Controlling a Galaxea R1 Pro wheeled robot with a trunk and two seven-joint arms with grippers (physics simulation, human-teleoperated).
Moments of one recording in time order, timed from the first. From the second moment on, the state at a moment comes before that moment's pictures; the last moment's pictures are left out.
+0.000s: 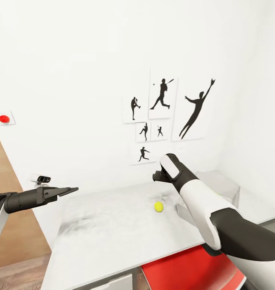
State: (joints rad) left arm -0.54 0.42 0.22 -1.31 0.33 1.04 -1.57; right arm -1.20 0.17 0.19 -0.48 -0.78 0.90 -0.77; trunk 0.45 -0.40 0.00
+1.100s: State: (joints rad) left arm -0.59 0.15 0.10 -1.32 0.23 1.04 -1.40; right arm -1.20 0.17 0.18 -0.47 -0.78 0.91 -0.77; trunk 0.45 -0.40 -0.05
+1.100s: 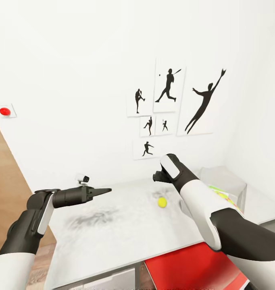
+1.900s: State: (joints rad) left arm -0.90 0.10 0.07 -1.19 0.22 1.04 -1.39; right arm -1.20 0.17 0.18 -0.47 -0.78 0.91 -0.77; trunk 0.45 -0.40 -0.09
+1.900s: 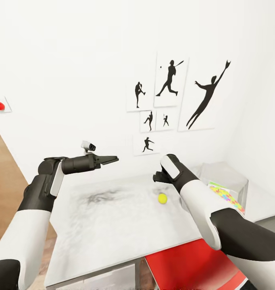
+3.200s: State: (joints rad) left arm -0.92 0.10 0.07 -1.19 0.22 1.04 -1.39; right arm -1.20 0.17 0.18 -0.47 -0.65 0.81 -0.76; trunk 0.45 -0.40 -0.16
